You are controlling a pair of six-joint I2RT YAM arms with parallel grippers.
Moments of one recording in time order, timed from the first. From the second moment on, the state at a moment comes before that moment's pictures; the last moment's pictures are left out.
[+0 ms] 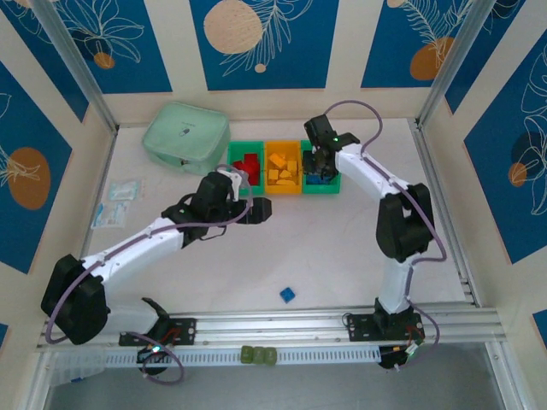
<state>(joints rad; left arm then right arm) -0.66 1.31 0.91 -0.24 0.15 -0.55 0.39 1.94 1.66 -0.81 0.11 0.41</state>
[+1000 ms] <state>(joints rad) -0.63 1.33 0.92 -0.21 0.15 -0.55 0.33 2.19 2.03 -0.91 0.08 0.30</state>
